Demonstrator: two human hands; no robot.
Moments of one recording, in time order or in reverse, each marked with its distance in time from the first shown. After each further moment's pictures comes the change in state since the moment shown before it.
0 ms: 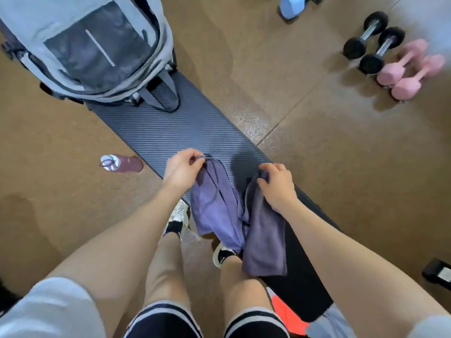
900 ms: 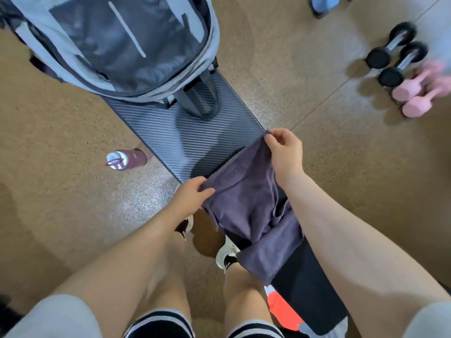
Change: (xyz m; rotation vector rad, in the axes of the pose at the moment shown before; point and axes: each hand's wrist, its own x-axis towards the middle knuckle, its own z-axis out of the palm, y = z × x) left_hand 0.054 -0.103 -0.037 -0.159 -0.450 -0.135; right_hand 0.100 -0.143 0.029 0.611 0.310 0.102
